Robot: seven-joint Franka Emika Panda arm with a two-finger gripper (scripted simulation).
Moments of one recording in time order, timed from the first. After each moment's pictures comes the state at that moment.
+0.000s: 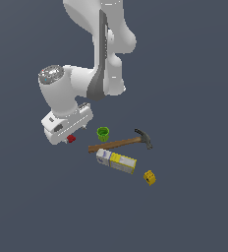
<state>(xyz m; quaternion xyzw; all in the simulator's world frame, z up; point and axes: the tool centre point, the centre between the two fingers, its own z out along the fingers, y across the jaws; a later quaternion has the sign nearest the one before) -0.023 -0.173 0.140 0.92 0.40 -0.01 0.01</state>
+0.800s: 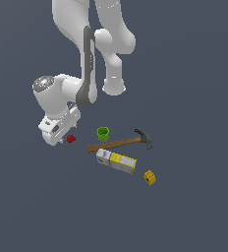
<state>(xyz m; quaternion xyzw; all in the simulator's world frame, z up) -0.062 -0.228 0.087 0.86 0.52 0.00 0.00</state>
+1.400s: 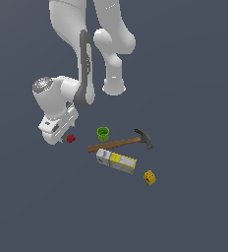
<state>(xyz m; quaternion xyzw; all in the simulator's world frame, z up) -0.075 -0.241 0.073 0.84 0.55 0.00 0.00</state>
